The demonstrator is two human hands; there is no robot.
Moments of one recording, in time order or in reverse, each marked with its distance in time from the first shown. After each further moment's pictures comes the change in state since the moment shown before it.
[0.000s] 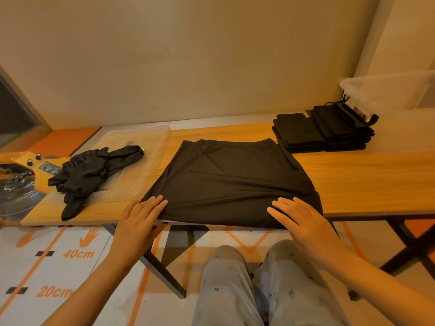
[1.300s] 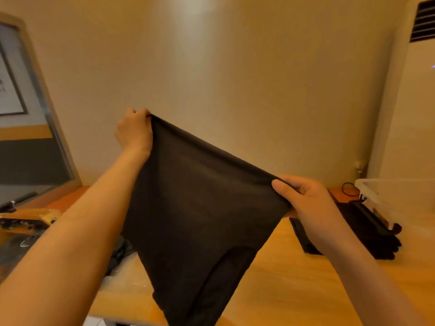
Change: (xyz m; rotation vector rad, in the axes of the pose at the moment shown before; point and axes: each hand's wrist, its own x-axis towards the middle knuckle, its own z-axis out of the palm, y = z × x) left_hand 0.292 -0.101 -0.244 -0.036 0.764 -0.585; right_hand 0.205 0.009 -0.195 1.336 0.251 0.500
